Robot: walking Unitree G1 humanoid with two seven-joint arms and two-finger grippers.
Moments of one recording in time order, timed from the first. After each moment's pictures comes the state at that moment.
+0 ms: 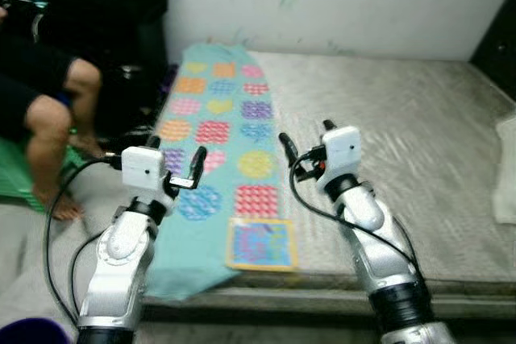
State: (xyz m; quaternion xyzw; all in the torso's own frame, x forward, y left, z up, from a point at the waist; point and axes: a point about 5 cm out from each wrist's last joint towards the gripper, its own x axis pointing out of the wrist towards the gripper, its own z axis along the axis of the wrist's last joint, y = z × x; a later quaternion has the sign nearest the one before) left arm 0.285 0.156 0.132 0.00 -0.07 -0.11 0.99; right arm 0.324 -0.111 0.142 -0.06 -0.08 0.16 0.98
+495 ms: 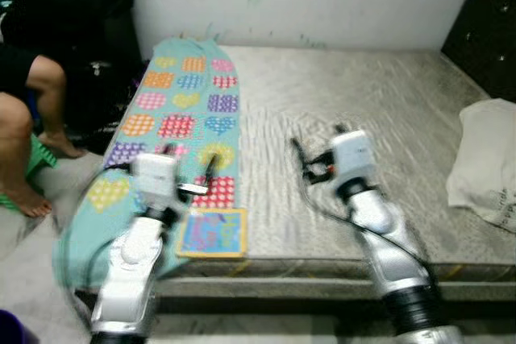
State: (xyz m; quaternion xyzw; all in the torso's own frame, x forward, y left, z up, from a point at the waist) left arm 0.283 0.143 0.129 -0.02 -0.07 -0.13 0.99; right arm 0.324 -0.125 0.139 -0.06 -0.07 0.14 0.98
